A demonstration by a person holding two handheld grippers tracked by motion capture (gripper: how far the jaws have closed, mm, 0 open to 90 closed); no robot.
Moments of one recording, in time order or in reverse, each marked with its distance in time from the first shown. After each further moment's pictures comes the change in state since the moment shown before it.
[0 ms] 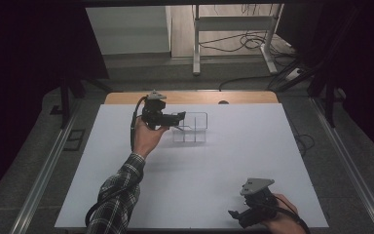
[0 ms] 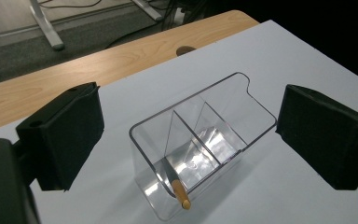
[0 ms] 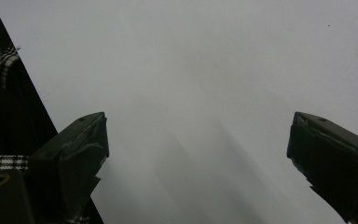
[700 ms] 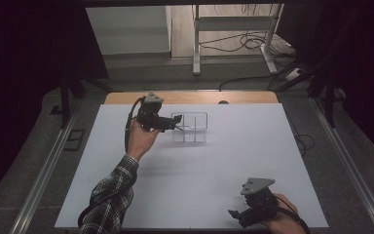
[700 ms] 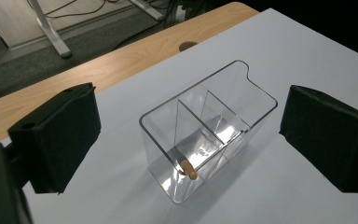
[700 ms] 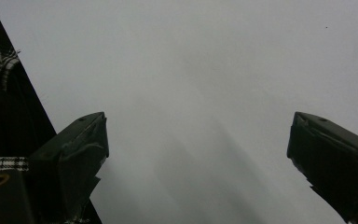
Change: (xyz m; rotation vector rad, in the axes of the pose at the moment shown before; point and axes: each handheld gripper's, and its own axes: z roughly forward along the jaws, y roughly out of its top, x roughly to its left) left arm 0.000 -0.005 -0.016 0.013 0.014 0.084; right arm -0.001 0.000 0.000 -0.008 -0.003 0.001
